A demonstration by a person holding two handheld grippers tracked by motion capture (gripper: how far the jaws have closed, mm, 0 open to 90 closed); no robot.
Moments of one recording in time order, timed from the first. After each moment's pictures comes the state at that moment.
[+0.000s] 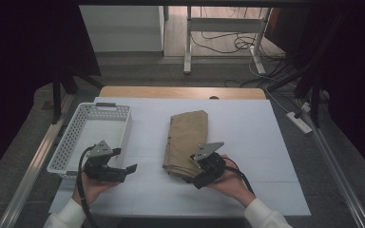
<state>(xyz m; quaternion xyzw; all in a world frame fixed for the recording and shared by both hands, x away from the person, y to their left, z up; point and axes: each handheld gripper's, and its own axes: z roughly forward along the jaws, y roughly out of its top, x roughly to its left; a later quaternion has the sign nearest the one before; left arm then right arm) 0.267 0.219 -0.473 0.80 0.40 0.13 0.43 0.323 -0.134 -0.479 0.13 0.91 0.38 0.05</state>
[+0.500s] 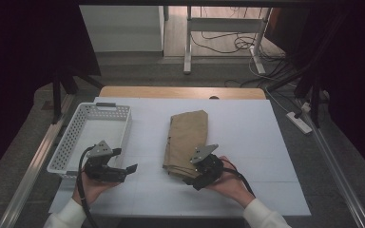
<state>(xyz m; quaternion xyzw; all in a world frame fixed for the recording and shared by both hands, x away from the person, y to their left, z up) 0.267 0.219 -0.473 0.80 0.40 0.12 0.43 0.323 -0.129 -0.489 0.13 0.93 0.34 0.07</state>
